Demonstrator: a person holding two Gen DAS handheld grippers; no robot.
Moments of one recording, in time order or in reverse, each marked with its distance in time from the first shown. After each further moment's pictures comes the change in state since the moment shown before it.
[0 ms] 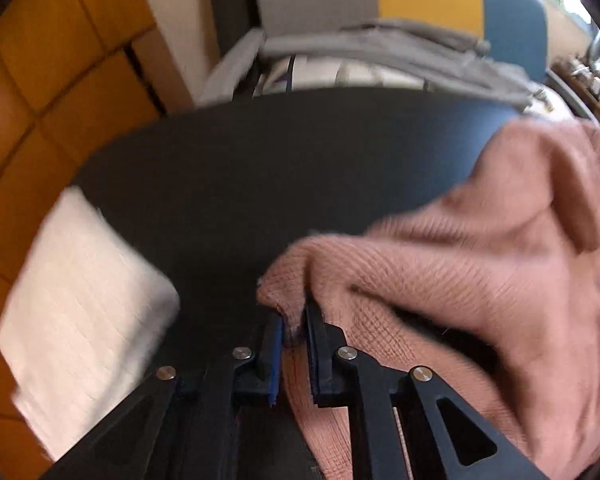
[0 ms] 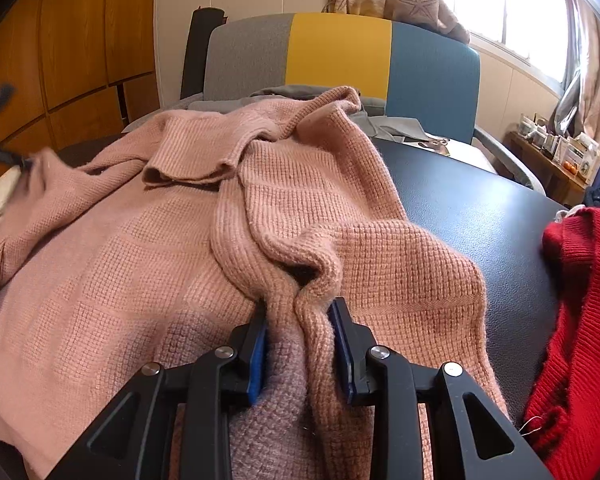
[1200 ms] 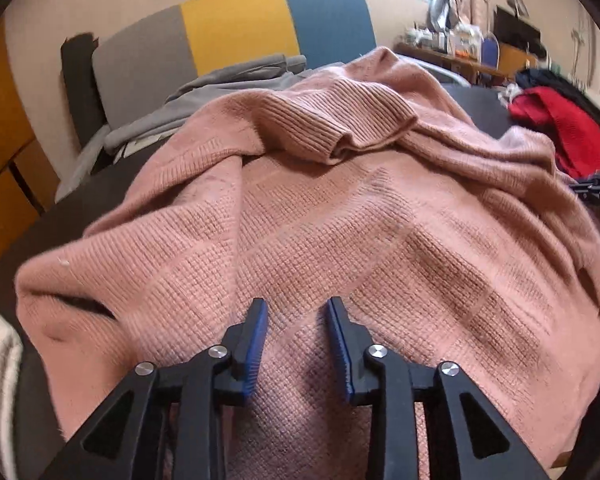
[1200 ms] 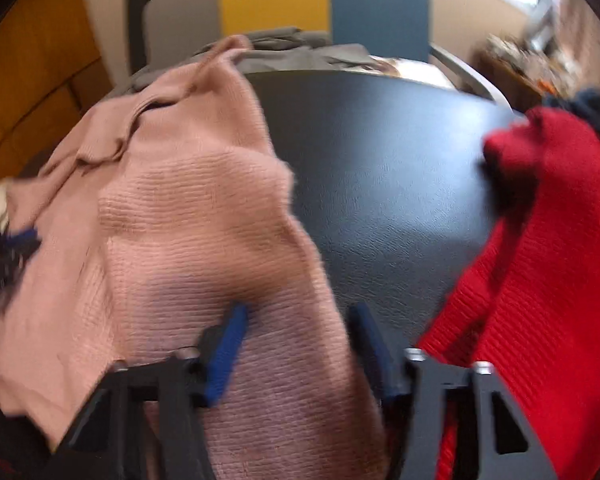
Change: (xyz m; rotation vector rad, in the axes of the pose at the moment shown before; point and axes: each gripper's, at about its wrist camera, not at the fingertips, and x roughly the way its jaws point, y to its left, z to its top) left arm -0.047 -0.169 -0.078 0.343 -0.279 -0.315; right arm -0.016 -0.085 -0.009 0.102 0.233 0.000
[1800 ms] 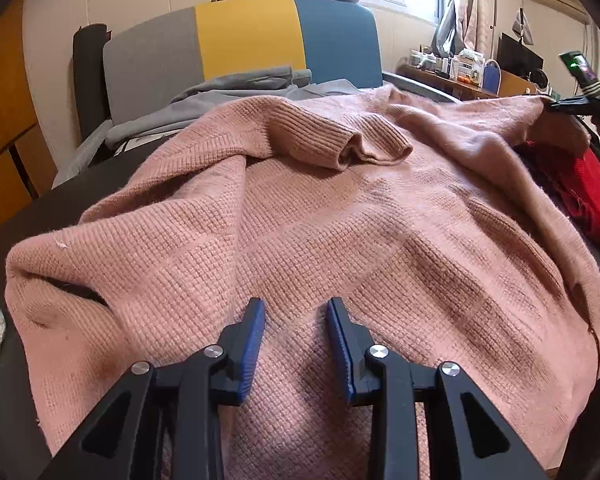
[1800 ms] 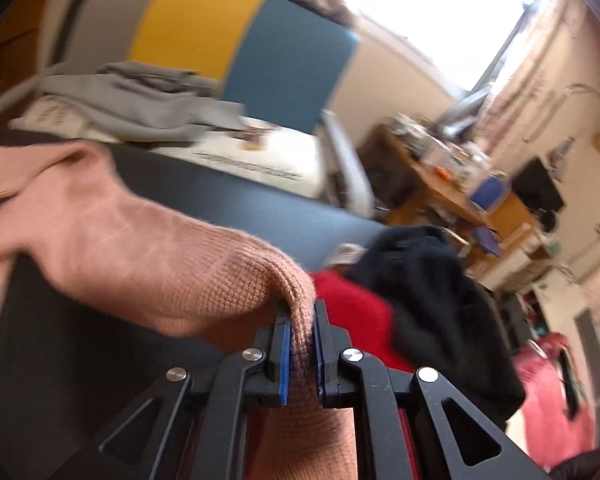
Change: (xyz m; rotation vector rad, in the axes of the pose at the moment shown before) left arm -0.003 0.010 -0.016 -0.053 -0.057 -0.036; right arm -0.035 -0.153 0.124 -0.083 -0.068 -0.548
